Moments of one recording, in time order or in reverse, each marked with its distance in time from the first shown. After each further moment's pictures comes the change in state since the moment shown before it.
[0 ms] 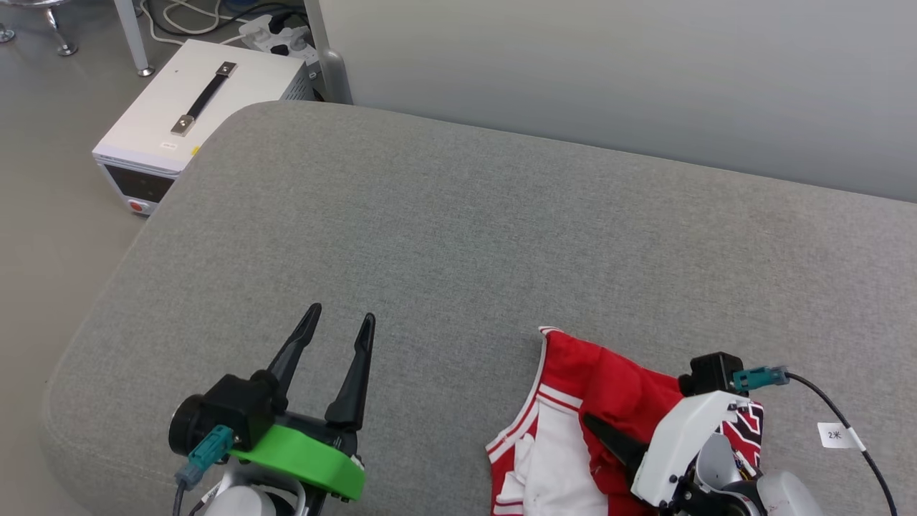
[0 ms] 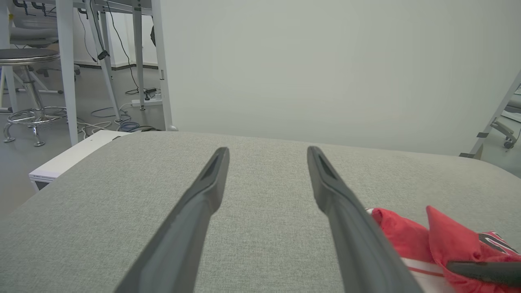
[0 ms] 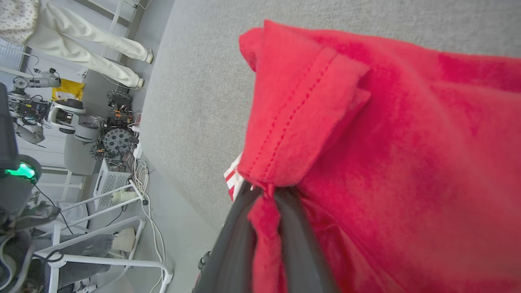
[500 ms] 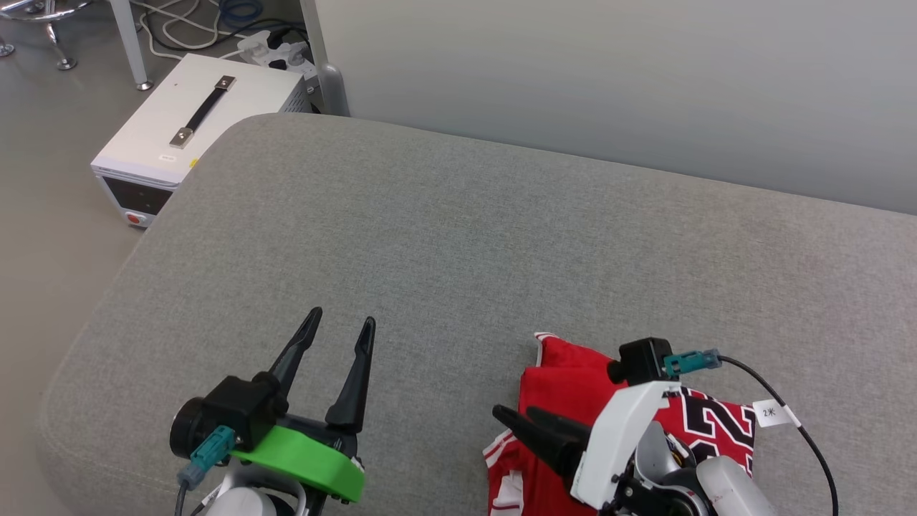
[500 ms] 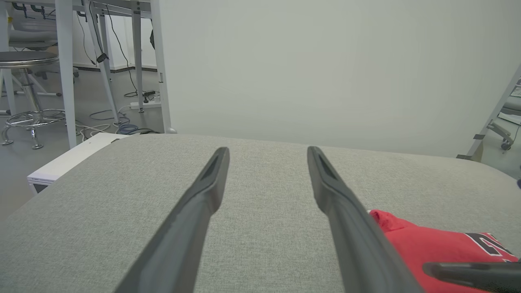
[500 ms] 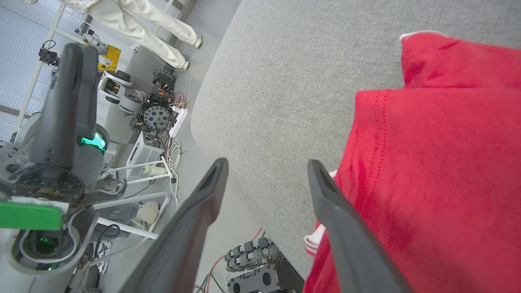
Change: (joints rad) left arm 0.000 0.000 -0.003 0.015 0.000 0.000 0.000; right arm -0.055 0.002 0.210 -0.018 0.097 0.000 -0.055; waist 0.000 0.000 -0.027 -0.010
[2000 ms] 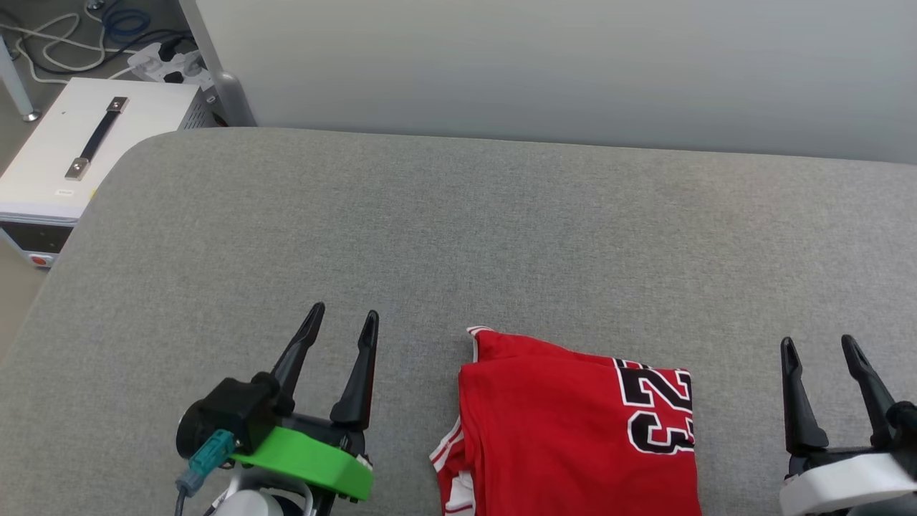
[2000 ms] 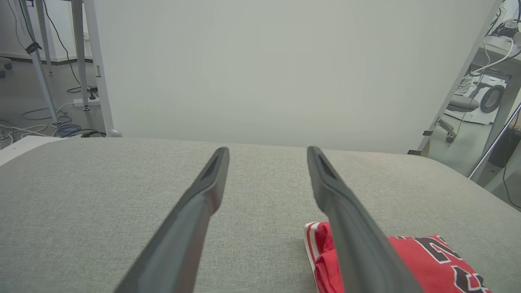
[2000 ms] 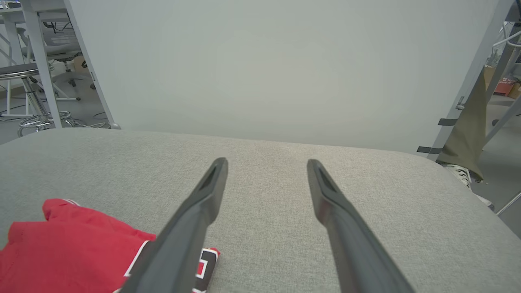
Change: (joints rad) left arm 0.012 -0.044 0.022 -0.038 -0.008 0.000 0.000; right arm 0.255 -0.103 -0.471 -0.261 -0.718 0.000 -0.697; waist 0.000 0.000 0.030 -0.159
